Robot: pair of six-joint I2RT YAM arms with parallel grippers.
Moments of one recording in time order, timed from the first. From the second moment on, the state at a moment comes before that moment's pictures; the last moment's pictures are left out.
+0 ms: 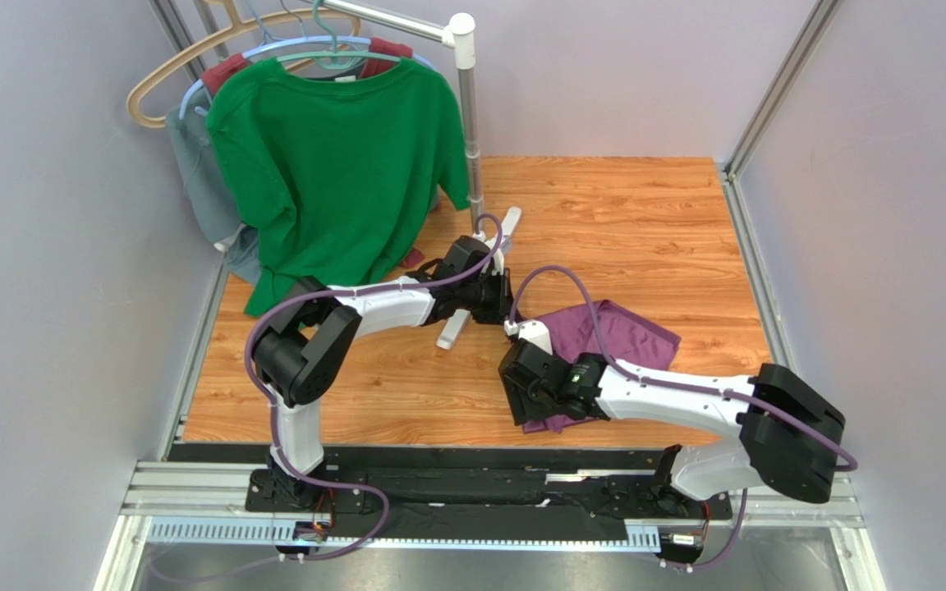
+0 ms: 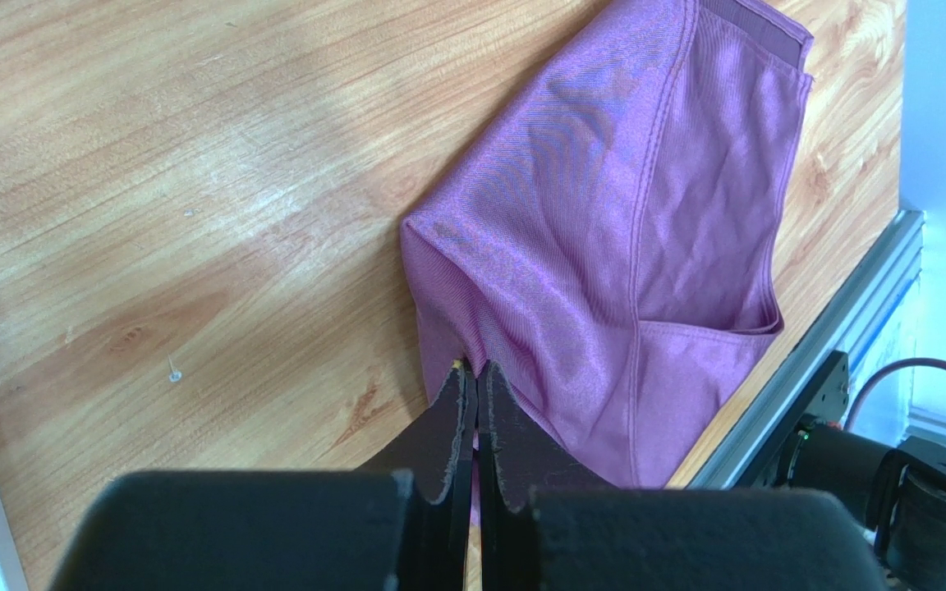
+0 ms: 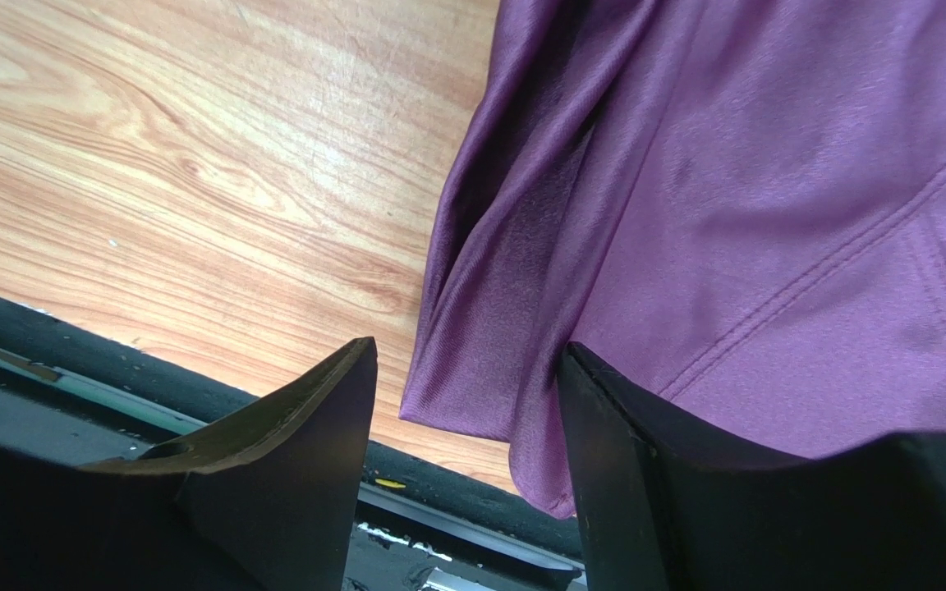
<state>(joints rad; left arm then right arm) -0.71 1.90 1.15 0.02 0.36 -0.62 1.07 1.34 0.73 -0.49 0.25 0.67</state>
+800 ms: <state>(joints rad) -0.71 1.90 1.15 0.02 0.36 -0.61 1.14 1.50 0.79 -0.55 0.30 0.69</state>
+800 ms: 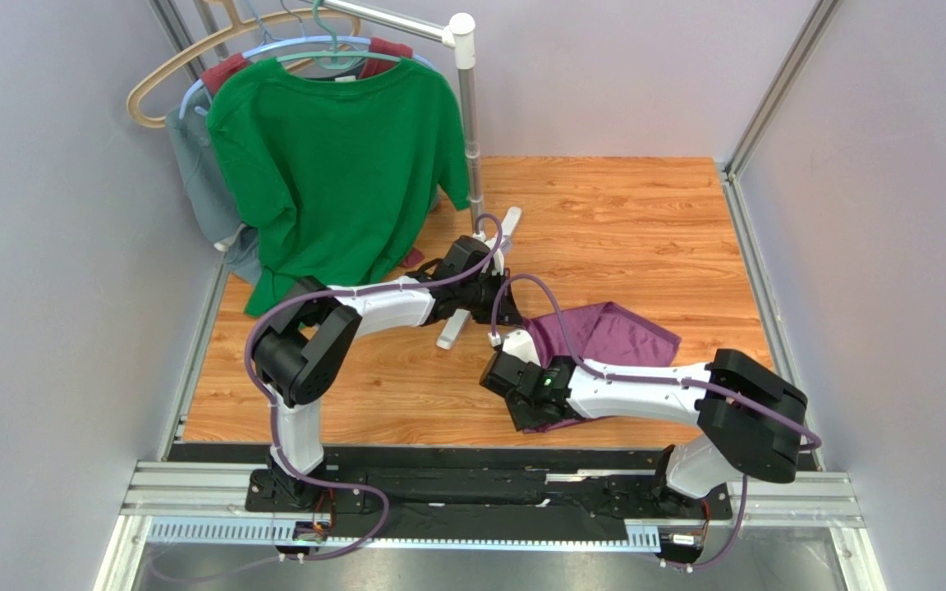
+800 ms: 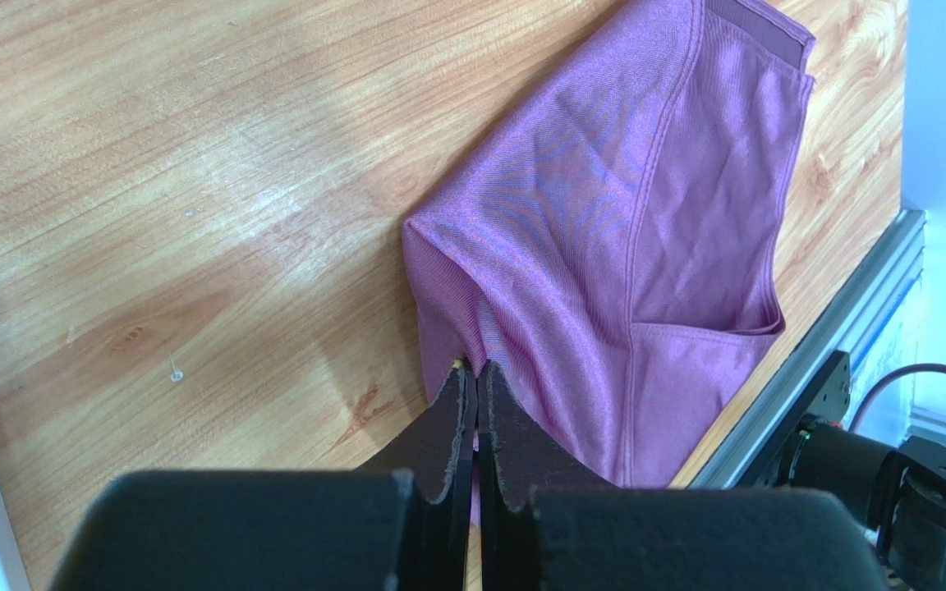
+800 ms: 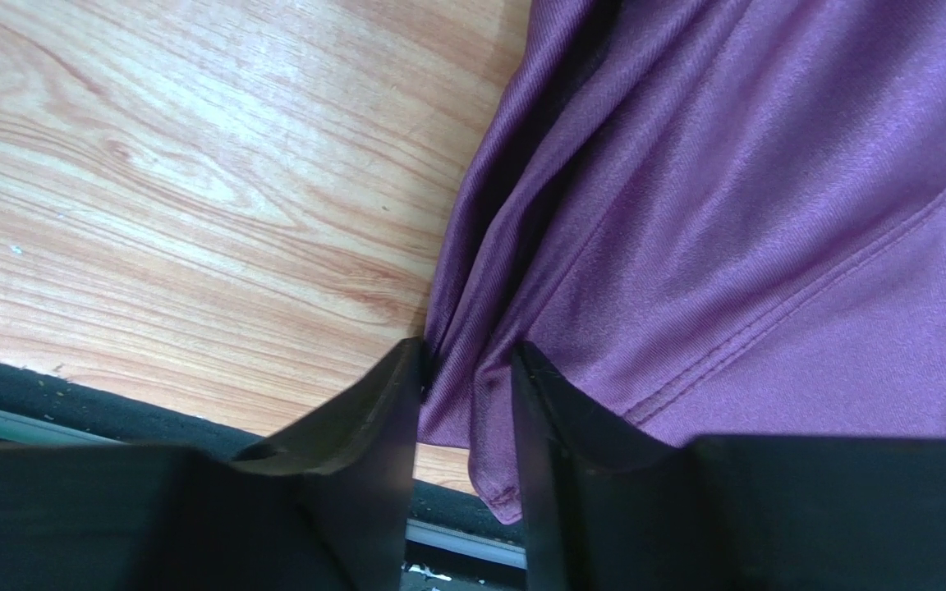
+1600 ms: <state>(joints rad) -0.69 1.78 1.08 -0.10 0.28 -0.54 1.00 1.36 0.60 -0.23 -0.11 0.62</state>
